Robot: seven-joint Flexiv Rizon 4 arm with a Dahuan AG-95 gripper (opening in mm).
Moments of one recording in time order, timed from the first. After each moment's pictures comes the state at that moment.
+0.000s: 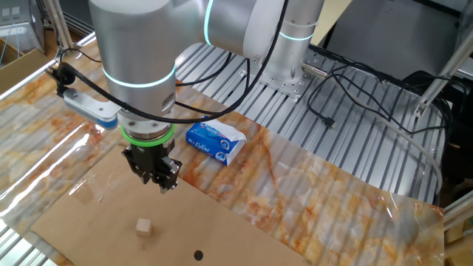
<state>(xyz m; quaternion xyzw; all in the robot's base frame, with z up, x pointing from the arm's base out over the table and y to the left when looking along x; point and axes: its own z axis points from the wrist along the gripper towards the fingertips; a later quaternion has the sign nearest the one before) 0.657 -0.038 0.101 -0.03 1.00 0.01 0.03</state>
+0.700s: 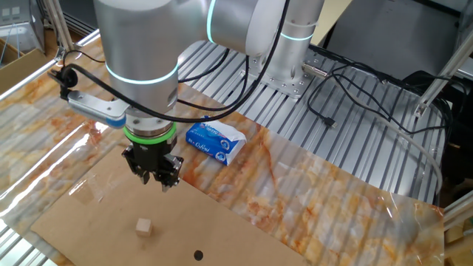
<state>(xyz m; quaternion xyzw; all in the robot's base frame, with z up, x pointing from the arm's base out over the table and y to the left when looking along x) 0.658 -0.038 0.102 -0.08 1.00 0.01 0.04</state>
